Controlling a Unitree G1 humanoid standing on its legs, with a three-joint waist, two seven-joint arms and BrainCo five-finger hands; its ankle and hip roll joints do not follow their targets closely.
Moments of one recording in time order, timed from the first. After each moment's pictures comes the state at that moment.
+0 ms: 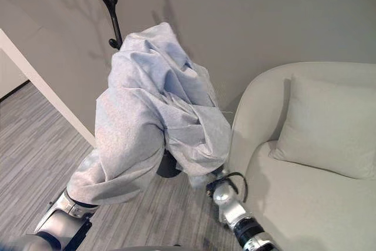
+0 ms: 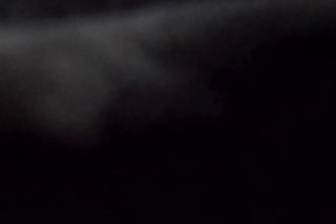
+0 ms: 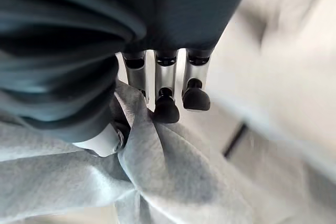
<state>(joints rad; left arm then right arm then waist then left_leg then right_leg) -0.44 0.32 -0.38 -0.24 -0.80 -0.22 0.28 -0.19 -0.27 0.30 0.52 -0.30 0.04 -0.47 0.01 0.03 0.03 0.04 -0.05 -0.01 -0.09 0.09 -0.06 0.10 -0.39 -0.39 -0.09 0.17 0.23</state>
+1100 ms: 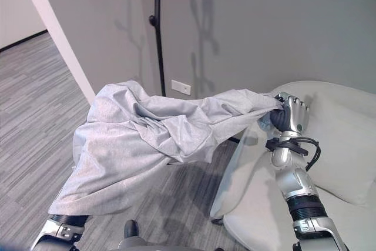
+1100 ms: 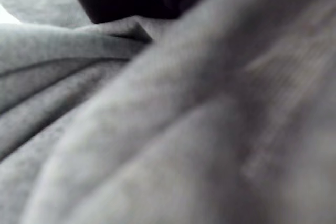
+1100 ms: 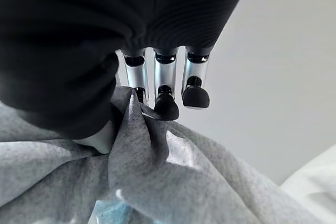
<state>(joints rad) -0.27 0.34 -0.16 0.01 -0.36 -0.14 0.24 -0.26 -0.57 0.07 0.29 -0.55 0.04 -0.60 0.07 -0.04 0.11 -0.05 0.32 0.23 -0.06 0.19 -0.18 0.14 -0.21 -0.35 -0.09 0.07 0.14</state>
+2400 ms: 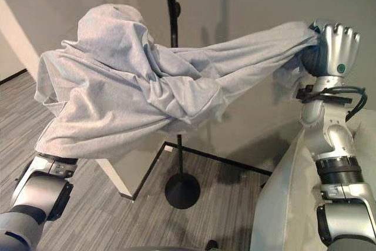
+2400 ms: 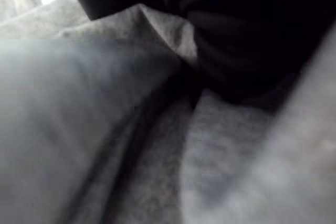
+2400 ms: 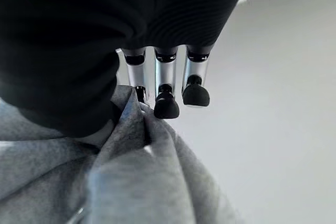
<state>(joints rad) -0.88 0.50 -0.29 0.30 0.18 -0.14 0.32 -0.60 -0.85 0.04 0.31 -0.65 0.07 -0.58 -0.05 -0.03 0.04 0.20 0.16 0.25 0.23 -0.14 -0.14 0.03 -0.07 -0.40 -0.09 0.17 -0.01</state>
